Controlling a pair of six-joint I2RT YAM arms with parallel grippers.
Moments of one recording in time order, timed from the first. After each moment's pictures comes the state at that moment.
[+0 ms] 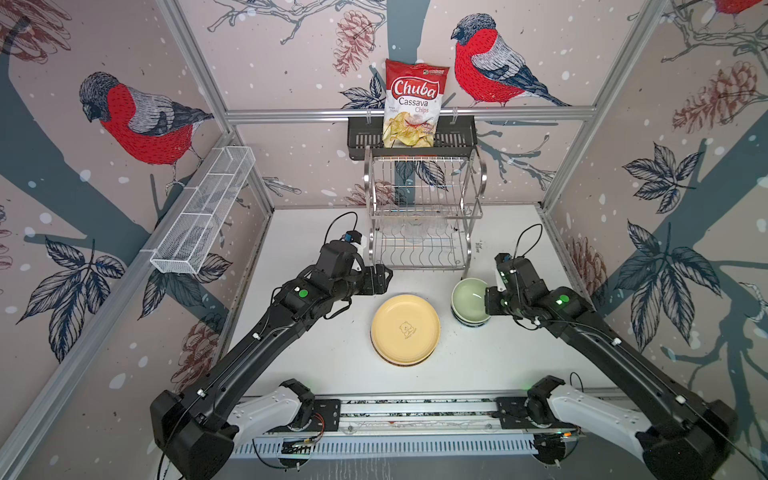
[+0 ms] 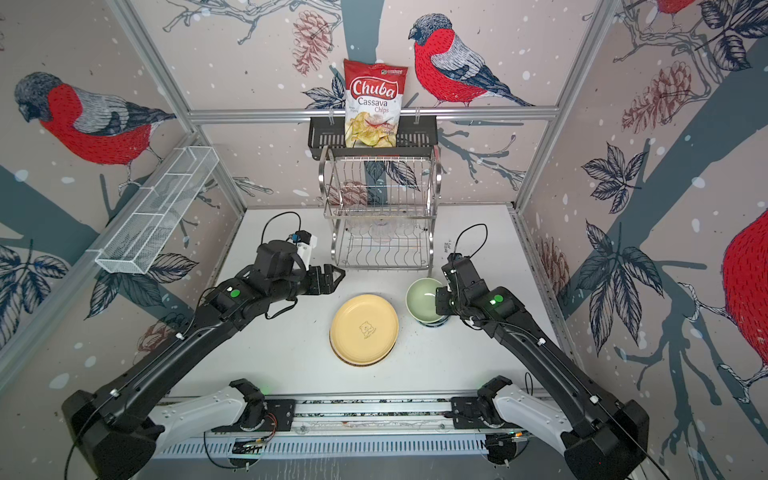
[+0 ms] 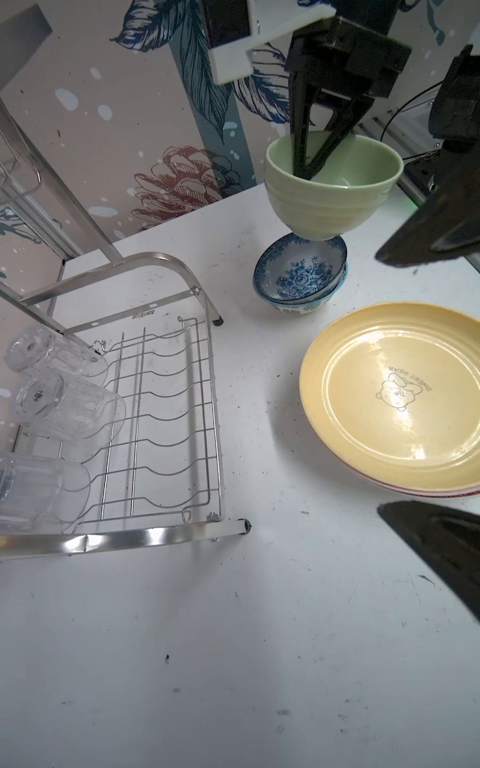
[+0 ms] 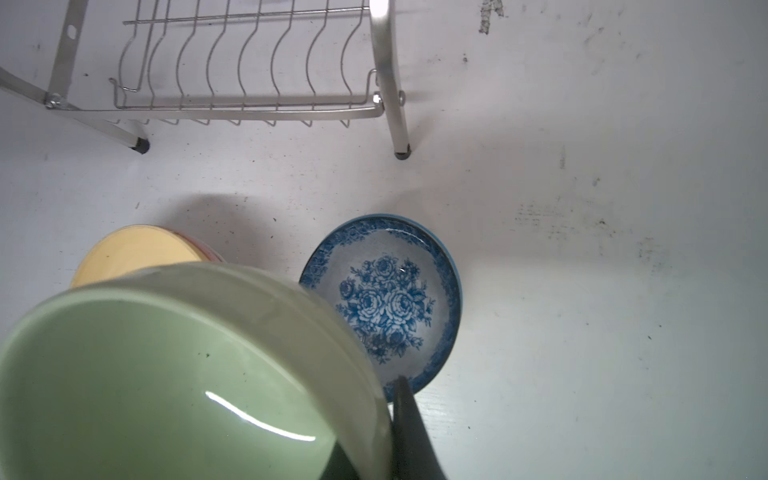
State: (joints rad) left arm -0.59 1.09 1.05 -0.62 0.11 -0.52; right arm 0.56 1.00 0.90 -0.87 0.10 0.42
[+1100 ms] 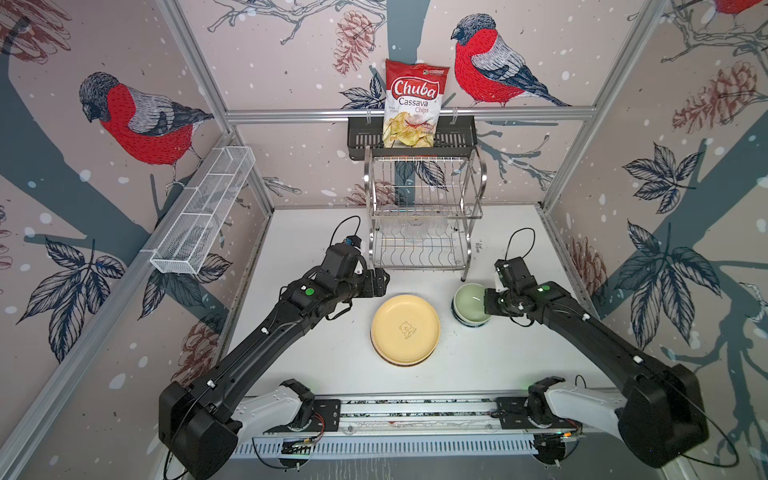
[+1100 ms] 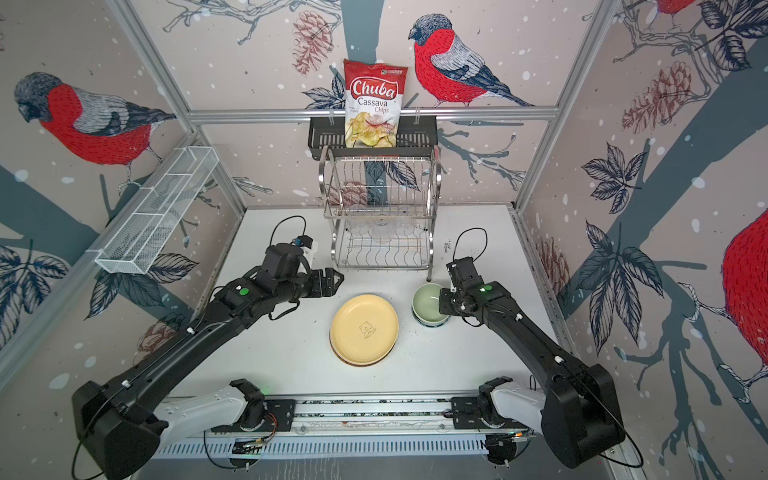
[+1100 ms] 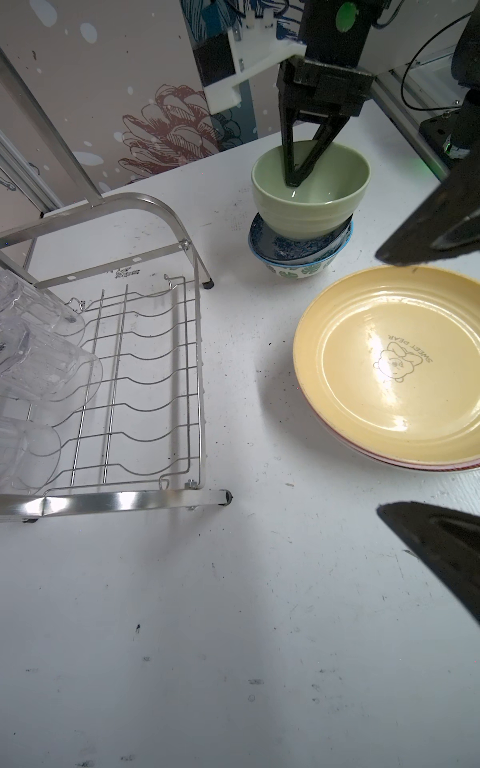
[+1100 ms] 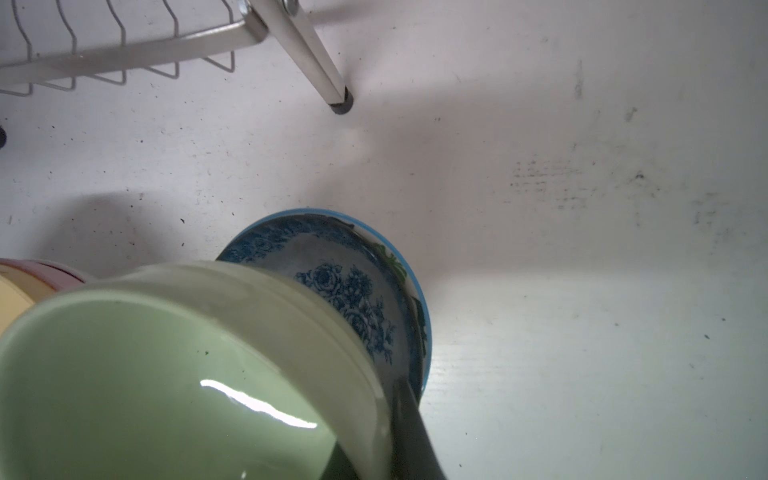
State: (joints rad) left arm -0.57 1.13 1.01 -0.62 0.08 -0.52; right arm 0.40 1.18 0.79 -0.73 -0.01 0.39
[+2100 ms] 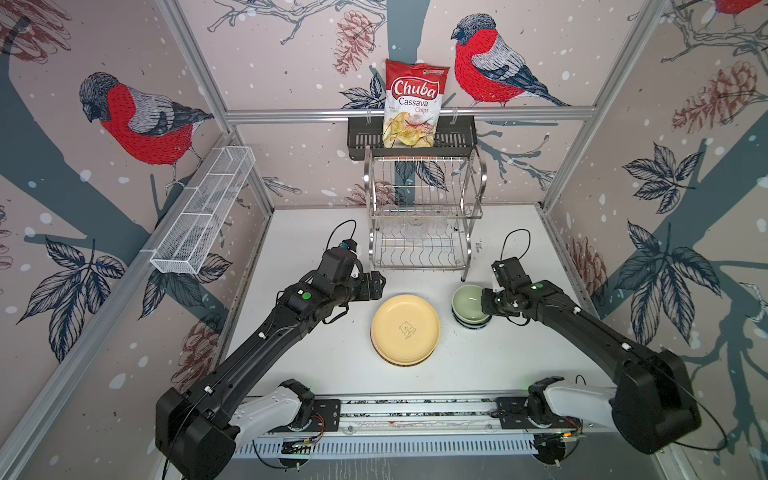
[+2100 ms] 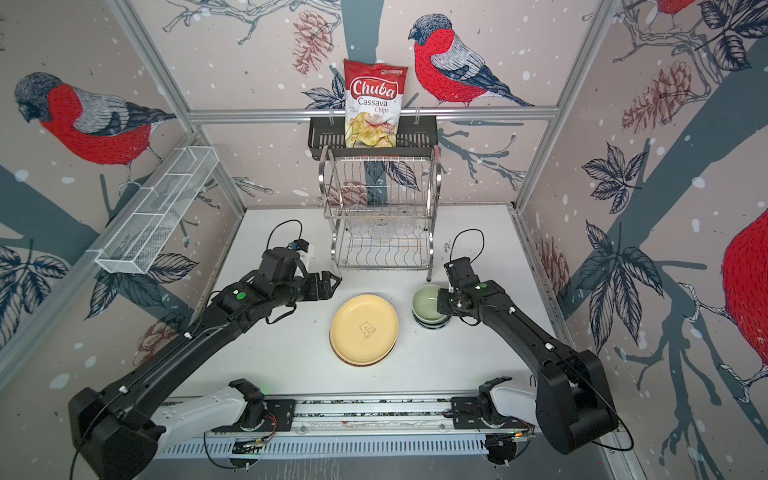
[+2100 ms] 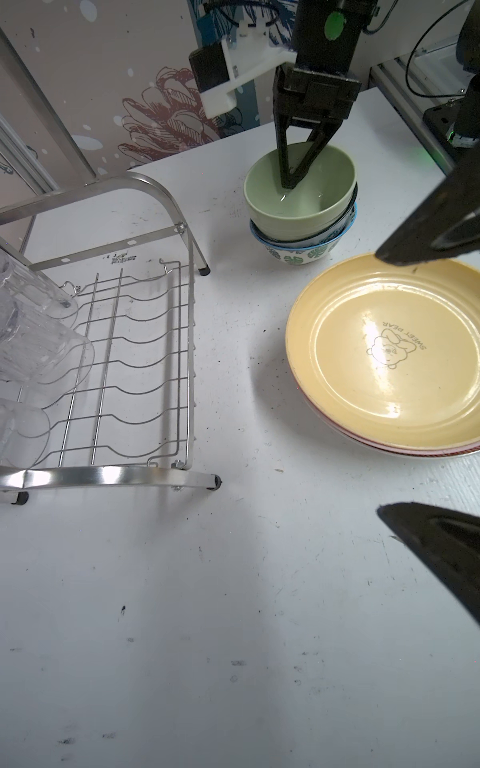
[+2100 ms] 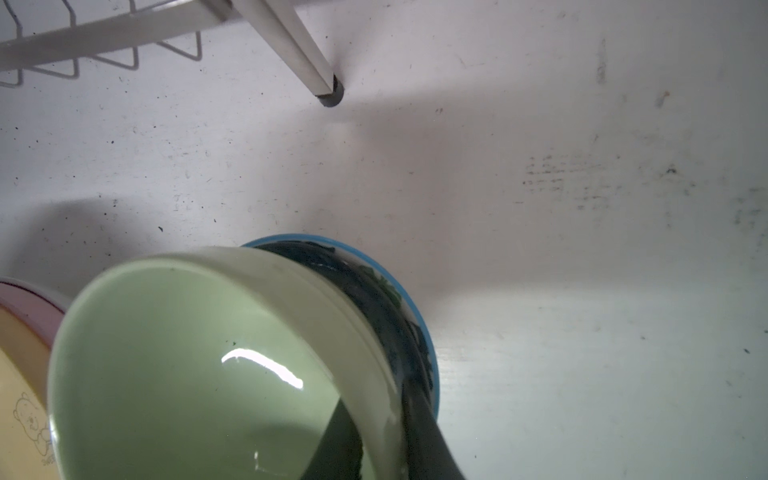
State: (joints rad) left arm -0.55 1.09 0.97 -0.62 0.08 -0.52; right arm 0.39 1.23 0.78 -0.68 -0.01 0.39
